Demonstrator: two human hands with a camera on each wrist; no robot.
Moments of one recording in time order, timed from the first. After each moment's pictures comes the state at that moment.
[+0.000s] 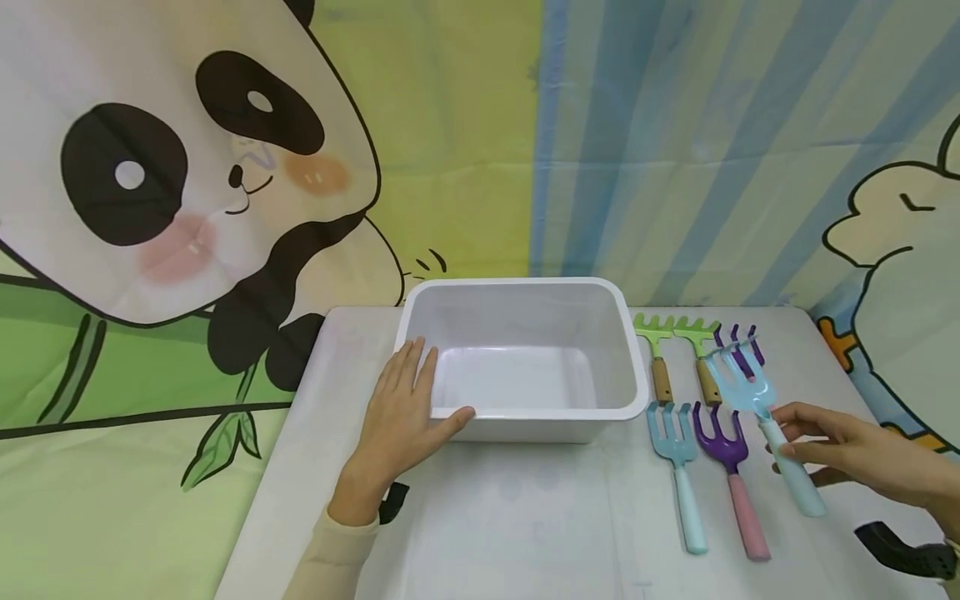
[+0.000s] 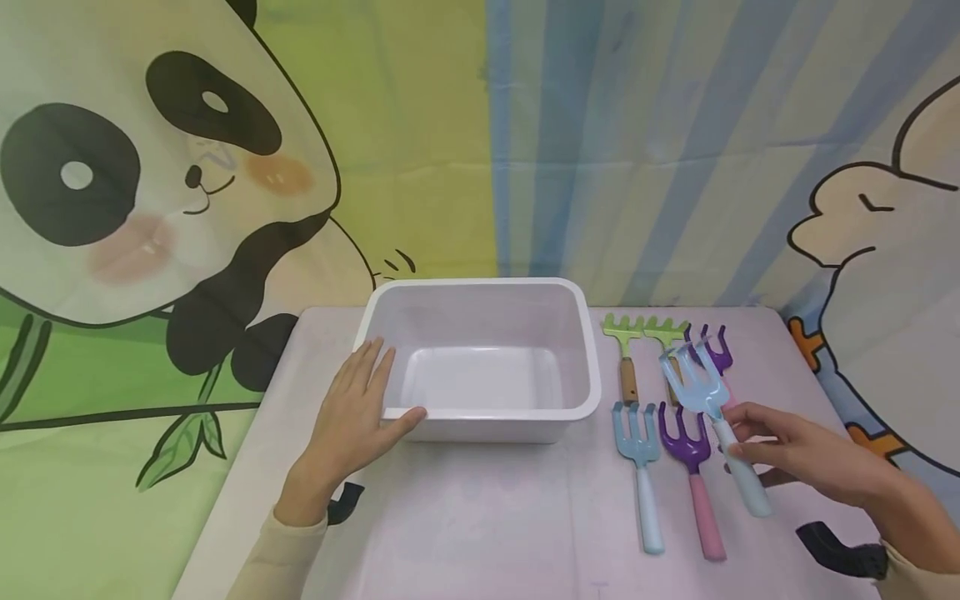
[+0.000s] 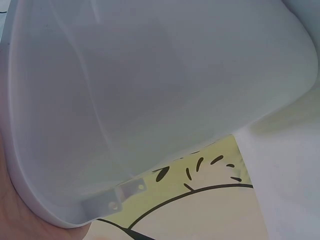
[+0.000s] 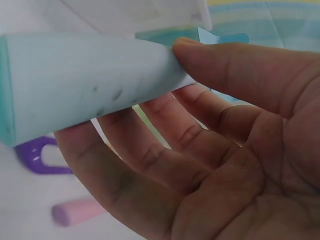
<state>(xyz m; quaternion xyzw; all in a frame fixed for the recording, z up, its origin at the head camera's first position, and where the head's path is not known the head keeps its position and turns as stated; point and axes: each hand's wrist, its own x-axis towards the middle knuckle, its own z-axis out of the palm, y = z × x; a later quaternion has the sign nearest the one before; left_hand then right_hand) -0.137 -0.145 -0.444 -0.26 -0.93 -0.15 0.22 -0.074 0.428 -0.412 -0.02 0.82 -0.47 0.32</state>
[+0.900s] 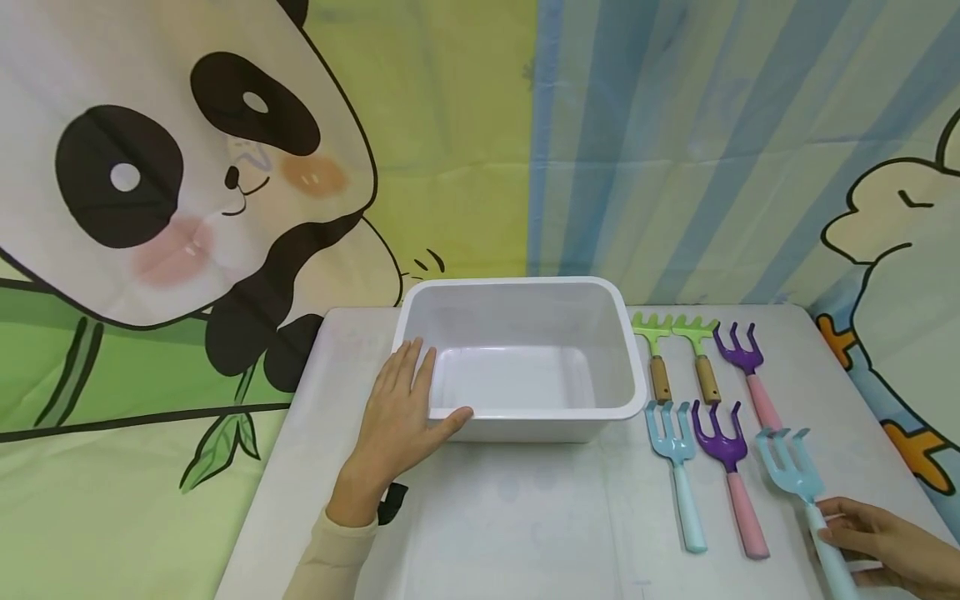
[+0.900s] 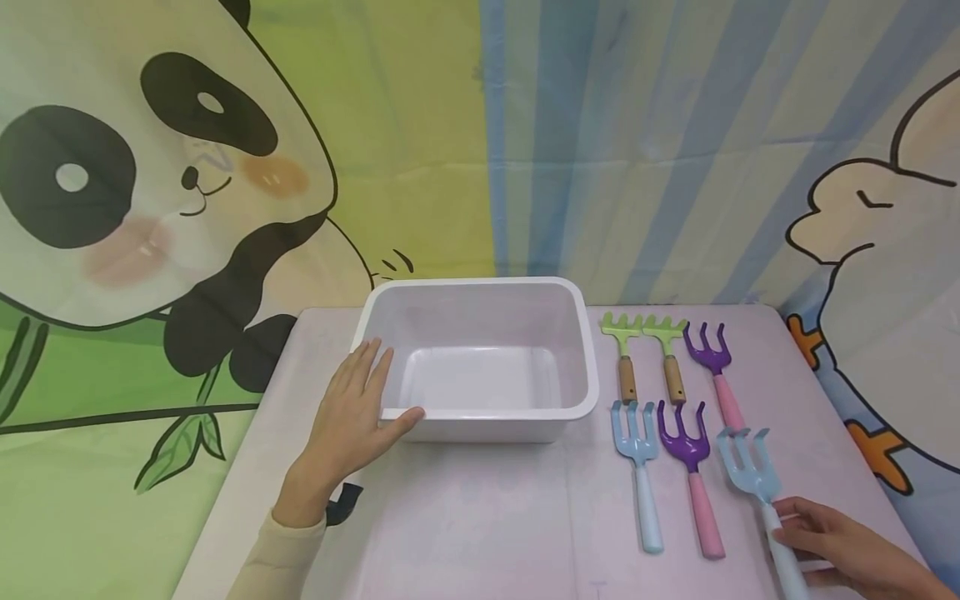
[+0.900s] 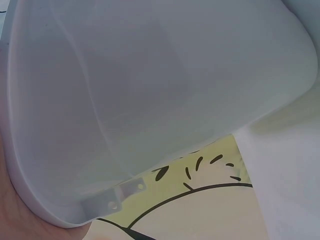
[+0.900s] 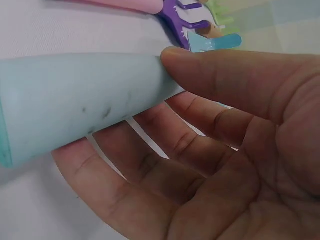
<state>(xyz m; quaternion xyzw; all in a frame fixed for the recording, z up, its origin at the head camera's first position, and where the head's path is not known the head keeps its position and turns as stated) -0.136 -0.144 -0.442 -0.26 -0.93 -0.15 0.22 0.003 0.479 -0.523 0.24 0.77 -0.48 0.36</state>
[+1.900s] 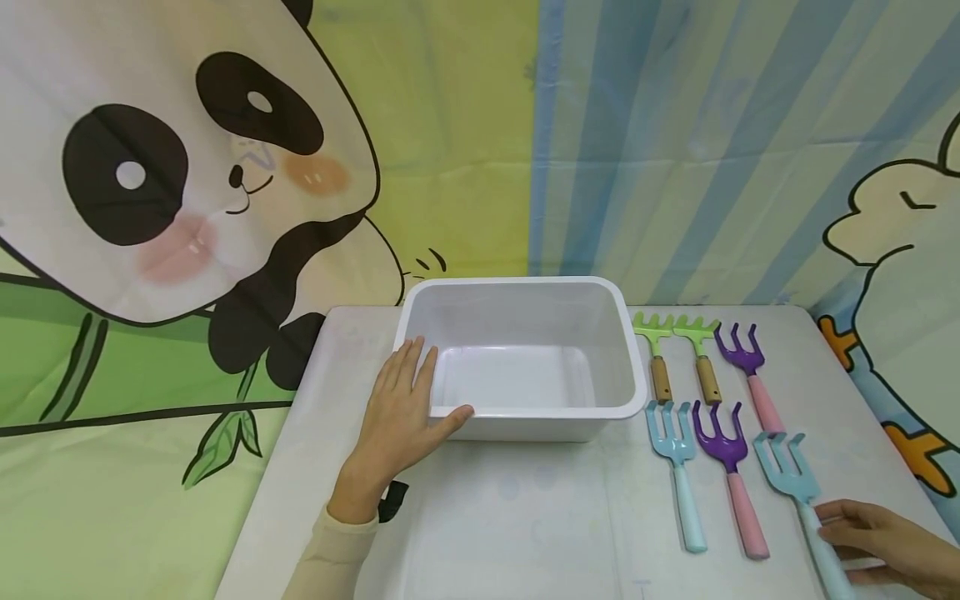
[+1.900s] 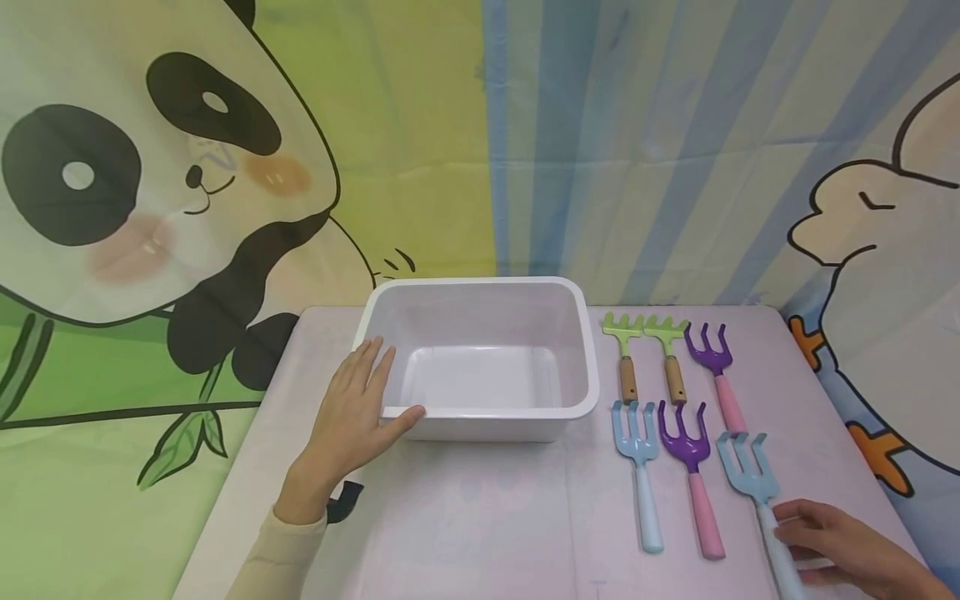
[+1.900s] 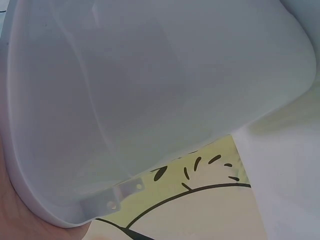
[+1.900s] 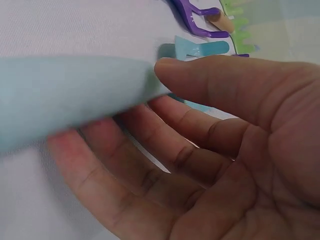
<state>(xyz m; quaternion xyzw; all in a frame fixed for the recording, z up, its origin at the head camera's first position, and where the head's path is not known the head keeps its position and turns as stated) -0.136 -0.145 -0.443 -0.26 -0.93 -0.15 0.22 -0.004 0.487 -0.528 0.25 0.77 -0.46 0.37</state>
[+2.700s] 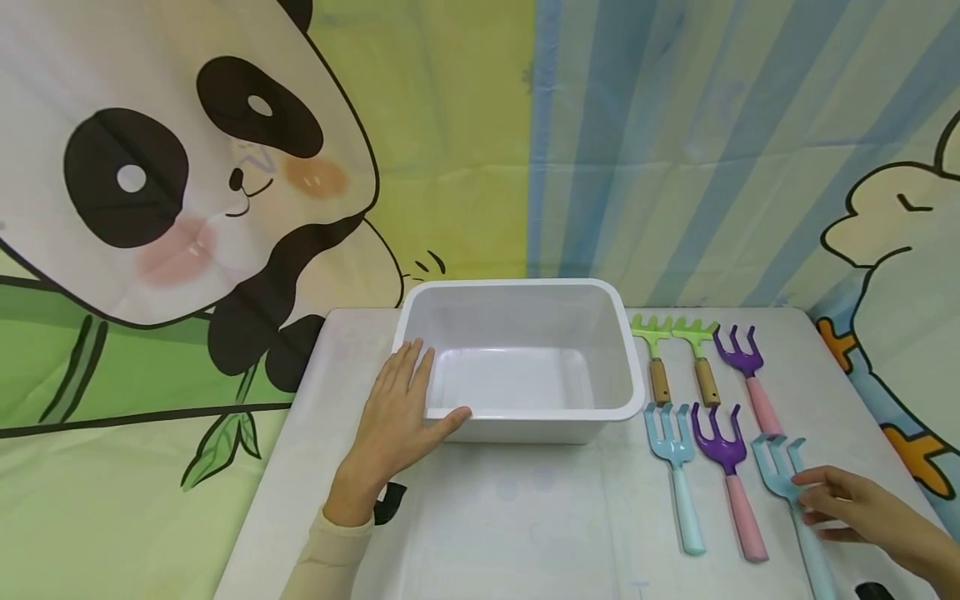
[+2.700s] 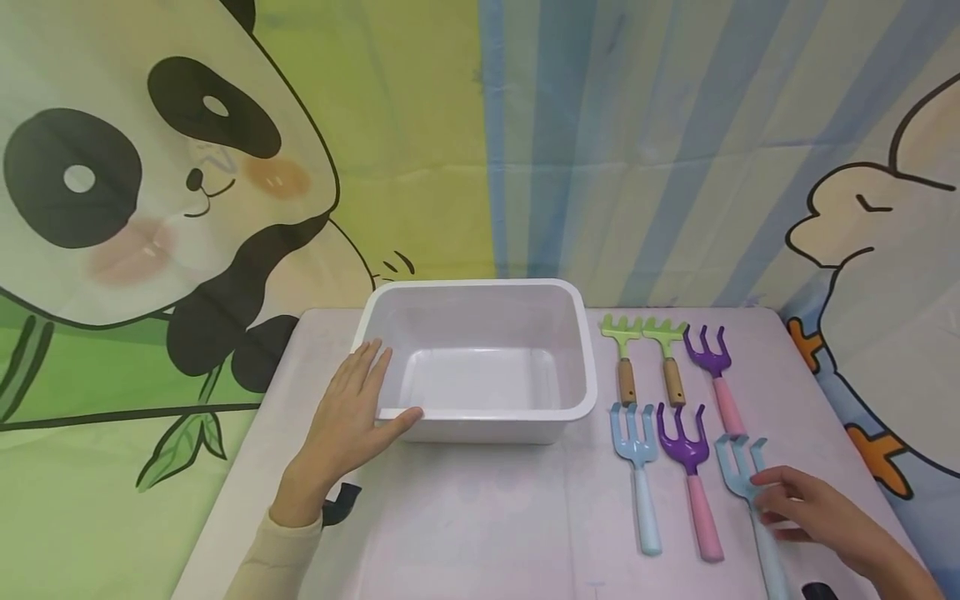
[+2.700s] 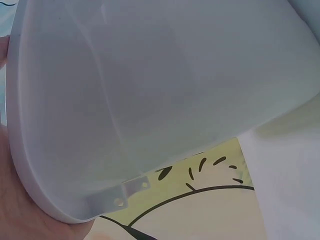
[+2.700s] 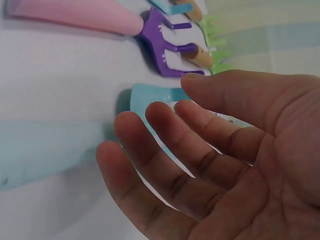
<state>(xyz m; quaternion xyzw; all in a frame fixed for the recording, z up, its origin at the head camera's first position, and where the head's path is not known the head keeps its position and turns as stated) -0.133 -0.146 -0.436 -0.24 -0.94 -0.16 0.18 -0.027 0.463 -0.505 0.16 0.83 -0.44 0.30</state>
